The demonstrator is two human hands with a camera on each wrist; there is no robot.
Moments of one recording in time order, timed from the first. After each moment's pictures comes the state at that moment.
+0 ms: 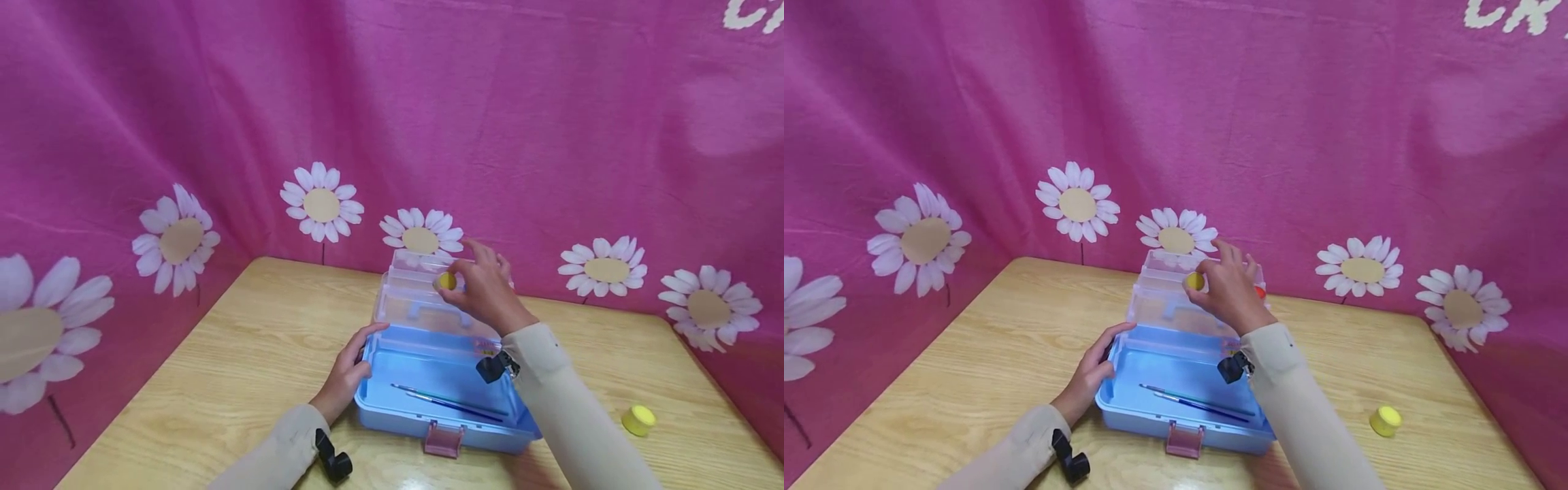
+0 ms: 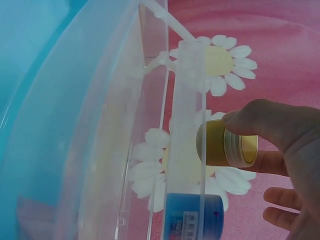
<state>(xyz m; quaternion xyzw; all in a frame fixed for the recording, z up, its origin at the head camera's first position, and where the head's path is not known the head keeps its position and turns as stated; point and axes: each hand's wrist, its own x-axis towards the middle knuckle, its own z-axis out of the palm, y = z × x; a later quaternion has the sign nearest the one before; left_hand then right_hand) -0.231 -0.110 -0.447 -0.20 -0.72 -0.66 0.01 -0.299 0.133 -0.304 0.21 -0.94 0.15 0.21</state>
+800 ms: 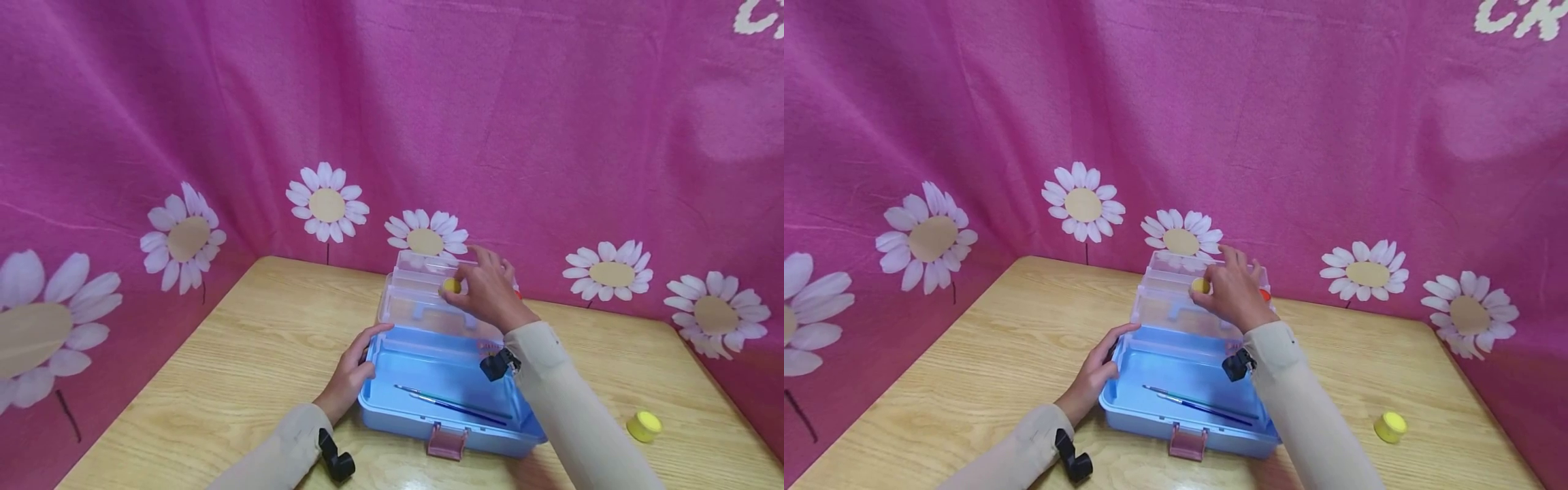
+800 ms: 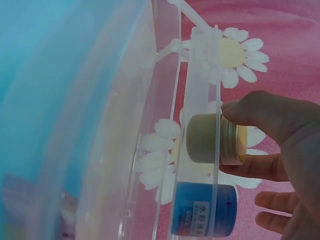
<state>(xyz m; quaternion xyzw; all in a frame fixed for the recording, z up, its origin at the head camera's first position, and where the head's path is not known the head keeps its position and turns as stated) -0.232 -0.111 -0.448 -0.20 -0.73 -0.66 0.01 -0.310 0.134 -0.308 0.20 -0.96 0.12 0.16</state>
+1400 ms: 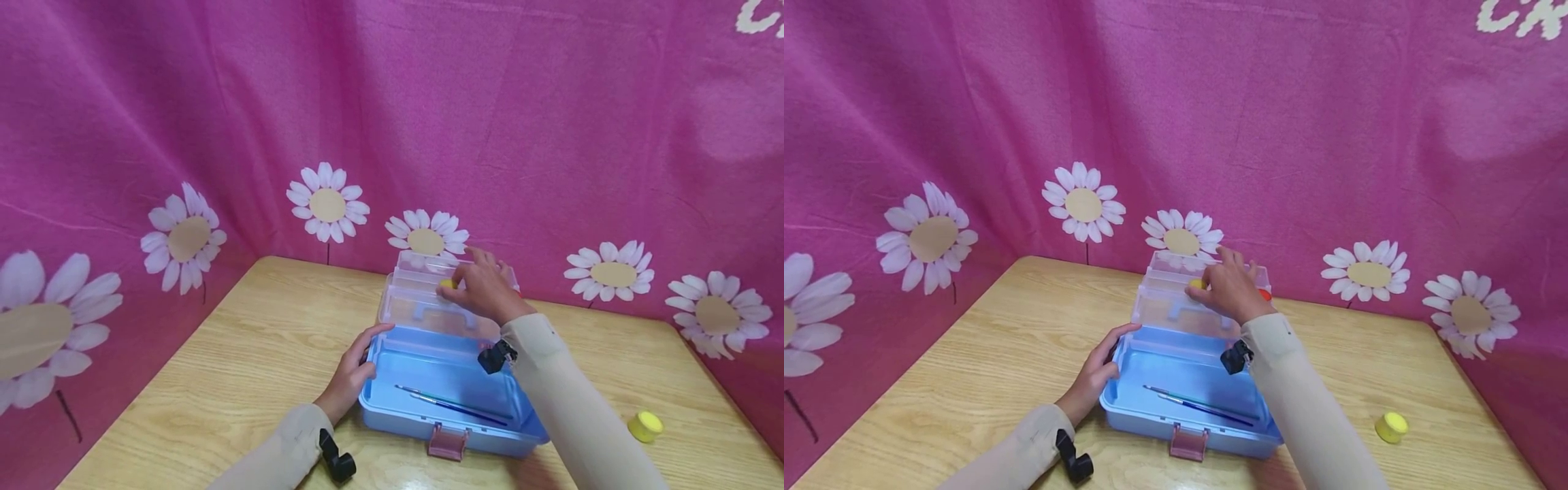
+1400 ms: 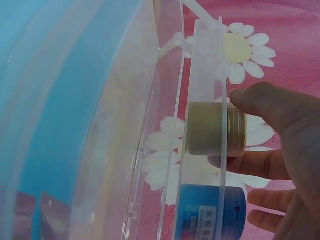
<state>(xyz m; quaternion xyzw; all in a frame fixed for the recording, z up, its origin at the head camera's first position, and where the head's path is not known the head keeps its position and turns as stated) -0.232 -0.110 -0.447 -0.19 -0.73 -0.65 0.01 -0.318 0.136 -0.306 0.19 -0.97 0.12 0.10</state>
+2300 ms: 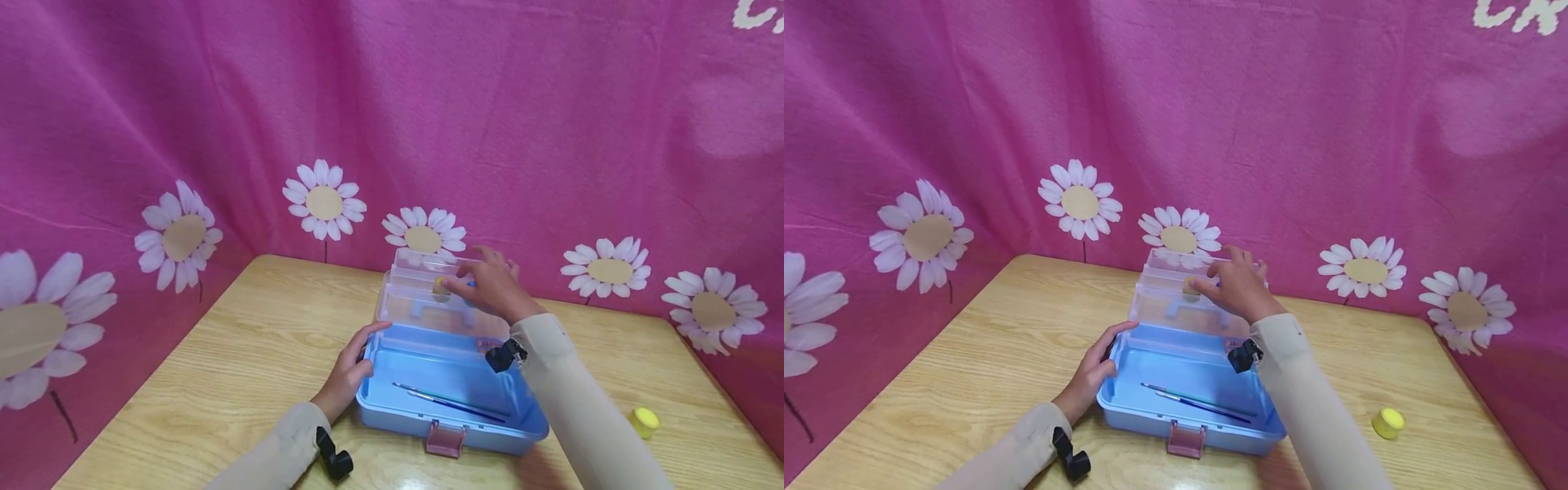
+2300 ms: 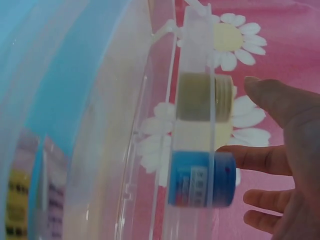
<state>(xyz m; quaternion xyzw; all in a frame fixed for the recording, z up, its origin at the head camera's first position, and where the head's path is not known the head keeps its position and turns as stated) -0.230 -0.110 -0.446 -0.19 -0.73 -0.66 0.01 -0.318 0.150 -0.306 0.18 -0.97 0.16 0.09</state>
